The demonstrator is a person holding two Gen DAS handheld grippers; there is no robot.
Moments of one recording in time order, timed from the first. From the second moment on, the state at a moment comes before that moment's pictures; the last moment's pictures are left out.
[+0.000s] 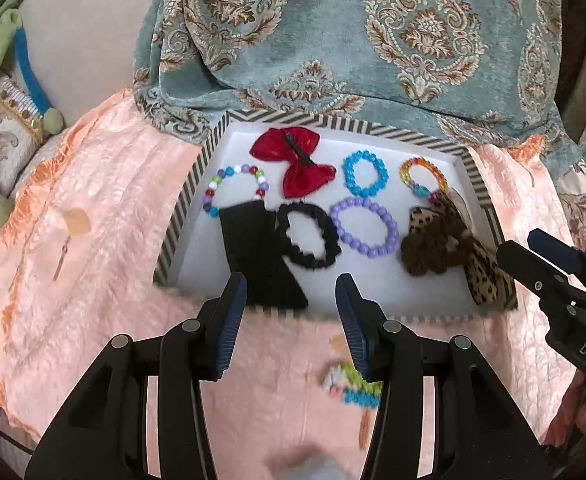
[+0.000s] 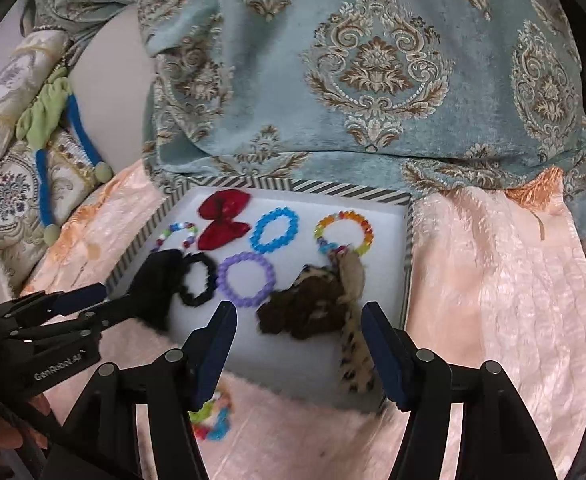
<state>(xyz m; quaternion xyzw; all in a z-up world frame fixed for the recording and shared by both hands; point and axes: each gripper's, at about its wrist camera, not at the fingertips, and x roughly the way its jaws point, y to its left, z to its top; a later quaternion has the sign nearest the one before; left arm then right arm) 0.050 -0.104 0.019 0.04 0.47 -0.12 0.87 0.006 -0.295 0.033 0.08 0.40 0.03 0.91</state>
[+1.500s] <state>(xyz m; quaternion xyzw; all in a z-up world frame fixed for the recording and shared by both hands) -0.005 -0.044 -0.002 -0.01 0.50 -0.10 0.86 -0.030 -0.228 -0.044 0.02 0.48 0.08 0.87</state>
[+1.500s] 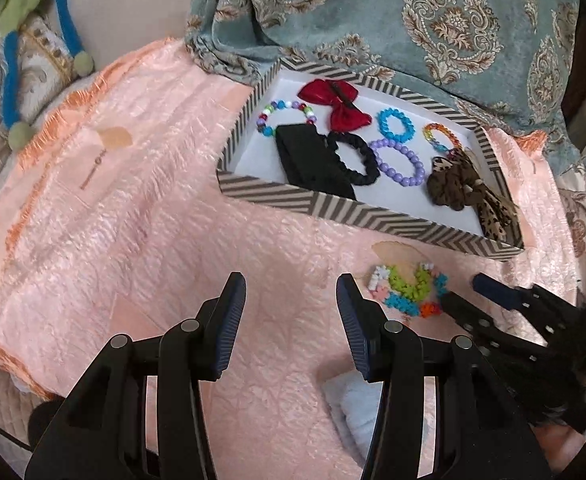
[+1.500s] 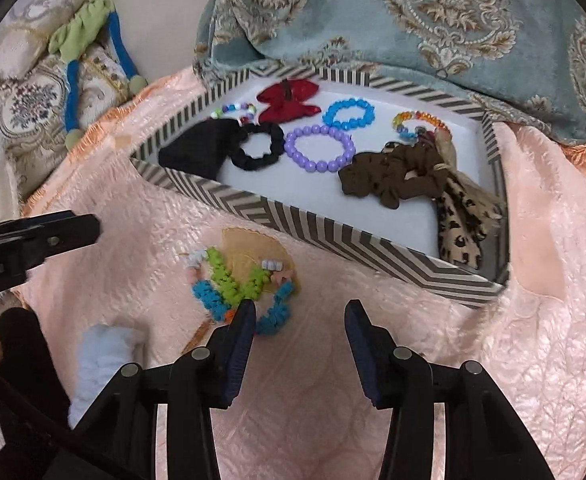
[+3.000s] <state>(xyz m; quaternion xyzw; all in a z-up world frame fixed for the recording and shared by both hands) -0.058 -0.073 0.001 0.01 0.51 -0.20 0.84 -0.070 -0.264 0.031 0.08 0.39 0.12 0.91</state>
